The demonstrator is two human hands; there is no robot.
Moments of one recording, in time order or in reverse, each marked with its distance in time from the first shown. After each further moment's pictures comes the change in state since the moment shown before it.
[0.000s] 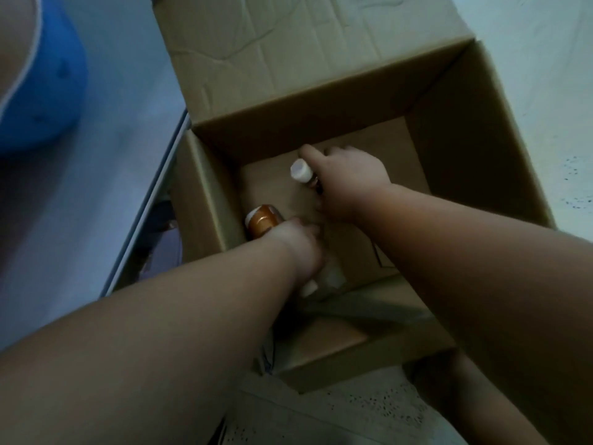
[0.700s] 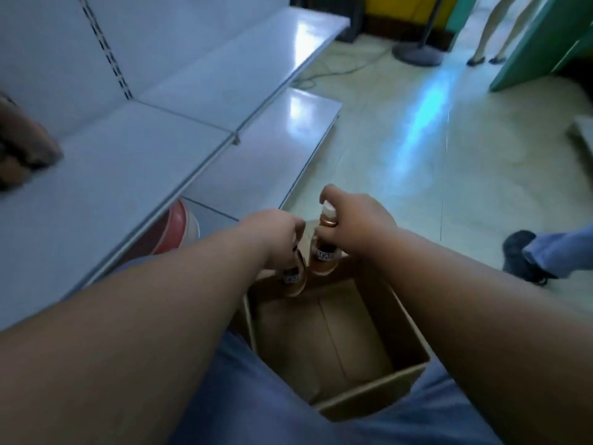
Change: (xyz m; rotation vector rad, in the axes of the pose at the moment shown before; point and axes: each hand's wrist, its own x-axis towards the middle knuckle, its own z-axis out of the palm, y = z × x) left_hand -0.295 -0.061 -0.207 -0.531 0.664 -0.510; right_hand -0.141 -0.049 -0.307 0.201 0.437 0.110
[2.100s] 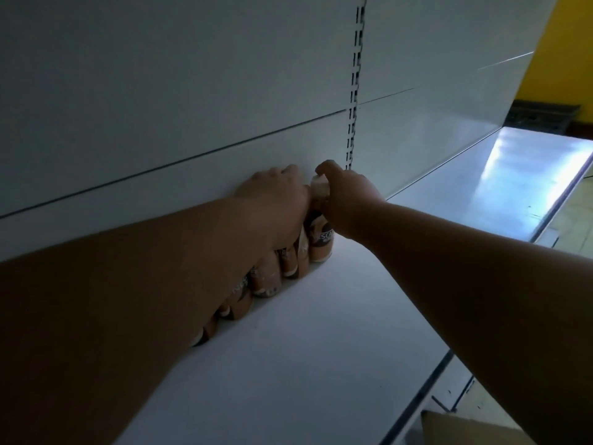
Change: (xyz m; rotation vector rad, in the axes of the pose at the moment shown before) left_hand -0.023 -0.357 -0.189 0.380 0.478 -0.465; right_hand 0.306 -0.365 0.018 0.212 0.107 -0.500
